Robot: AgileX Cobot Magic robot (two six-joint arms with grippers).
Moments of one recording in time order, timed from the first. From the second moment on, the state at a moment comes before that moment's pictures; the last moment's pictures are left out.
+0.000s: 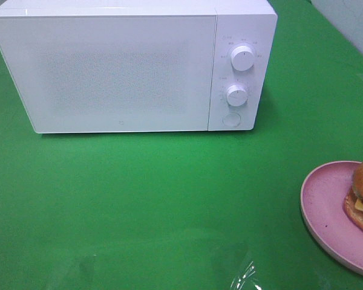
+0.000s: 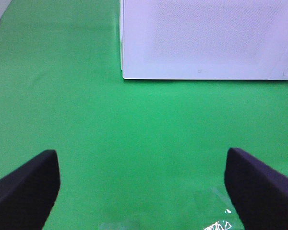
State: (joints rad) left arm 0.09 -0.01 -0.52 -0.22 1.08 0.14; right arm 0.05 0.62 -0.39 0.05 0.20 0.10
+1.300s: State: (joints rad) left arm 0.09 -0.01 -0.52 -0.22 1.08 0.14; right arm 0.51 1.42 -0.38 0.61 -0.88 -0.37
